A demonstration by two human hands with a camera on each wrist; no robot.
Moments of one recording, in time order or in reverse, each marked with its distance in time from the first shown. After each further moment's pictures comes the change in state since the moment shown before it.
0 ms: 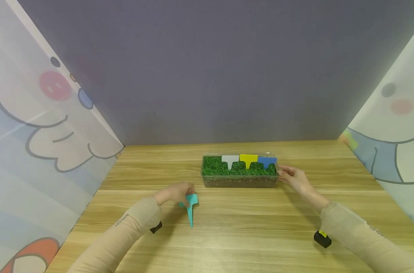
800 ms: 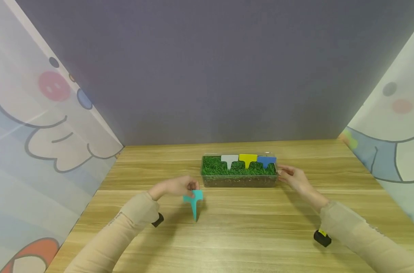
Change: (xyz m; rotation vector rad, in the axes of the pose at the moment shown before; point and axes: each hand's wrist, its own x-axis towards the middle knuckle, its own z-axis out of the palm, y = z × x) left_hand -0.013 0.029 -0.033 -0.160 -0.118 0.241; right_hand 0.000 -0.001 0.000 0.016 0.002 0.007
